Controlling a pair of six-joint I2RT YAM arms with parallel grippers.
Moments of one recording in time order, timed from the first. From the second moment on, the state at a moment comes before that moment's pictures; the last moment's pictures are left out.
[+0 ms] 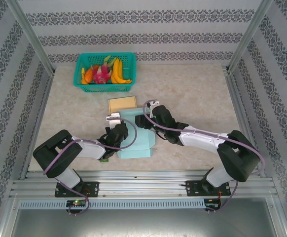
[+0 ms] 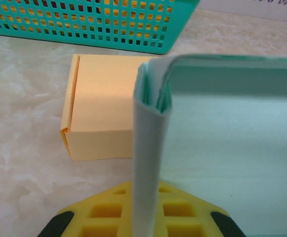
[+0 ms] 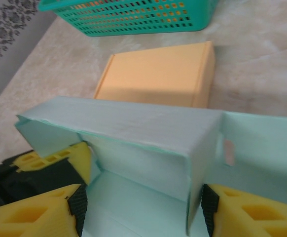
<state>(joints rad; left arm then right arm) -0.75 1.59 0.48 0.59 -0.70 -0.52 0.75 1.49 0.78 0.19 0.02 0.53</state>
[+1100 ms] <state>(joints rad) -0.75 1.58 0.48 0.56 -0.70 -0.52 0.77 1.52 0.75 0.07 0.00 0.46</state>
